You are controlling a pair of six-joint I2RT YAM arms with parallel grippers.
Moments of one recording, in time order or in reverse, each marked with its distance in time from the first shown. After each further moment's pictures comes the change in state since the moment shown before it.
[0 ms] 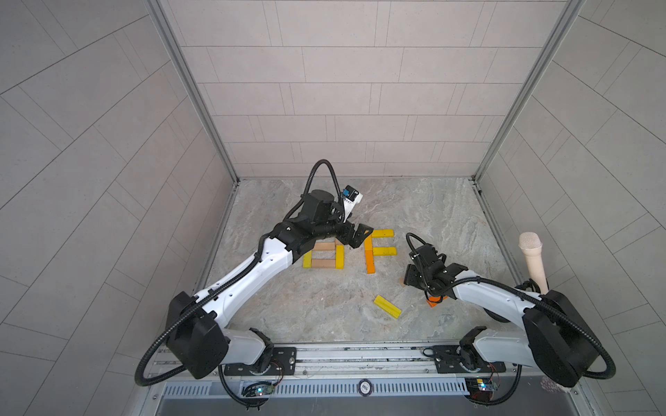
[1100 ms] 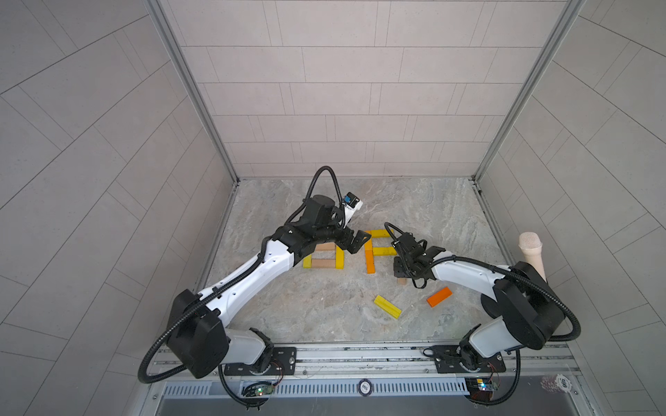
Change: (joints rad) left arm 0.004 0.003 -0.066 0.020 -0.008 0.063; right arm 0.059 0.227 0.233 -0.076 0.047 -0.216
